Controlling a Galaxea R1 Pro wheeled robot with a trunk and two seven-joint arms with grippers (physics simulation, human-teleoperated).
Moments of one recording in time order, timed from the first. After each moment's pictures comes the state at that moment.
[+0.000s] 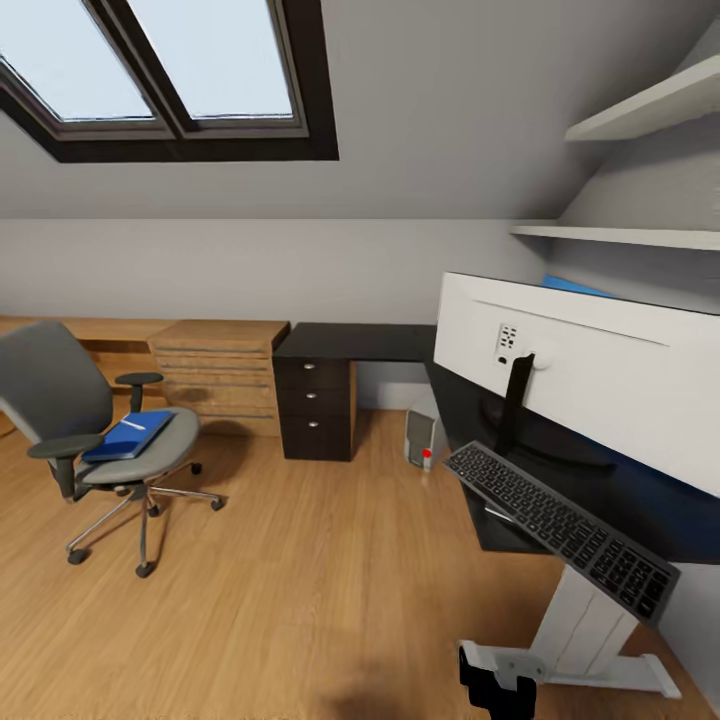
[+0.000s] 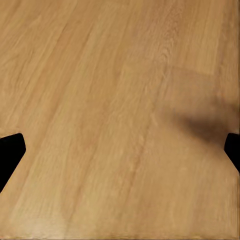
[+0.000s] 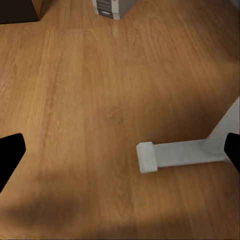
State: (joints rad) left arm -0.30 -0.06 -0.01 -0.02 0.17 -0.55 0.12; right arm -0.47 0.03 0.13 0.02 -0.24 -0.65 -0.08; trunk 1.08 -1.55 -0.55
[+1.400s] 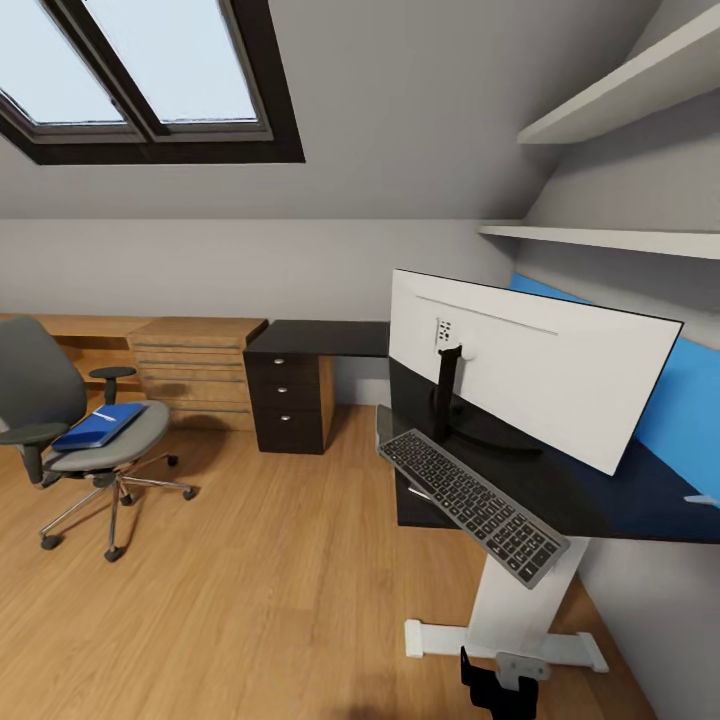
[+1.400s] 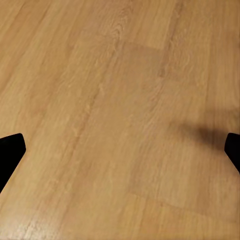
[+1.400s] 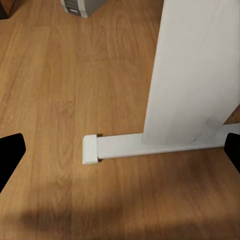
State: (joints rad) left arm -0.30 -0.06 -0.01 -0.02 0.17 -0.55 0.11; right arm -0.47 0.03 0.13 0.02 -0.24 -0.65 -0.08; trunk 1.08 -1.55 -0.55
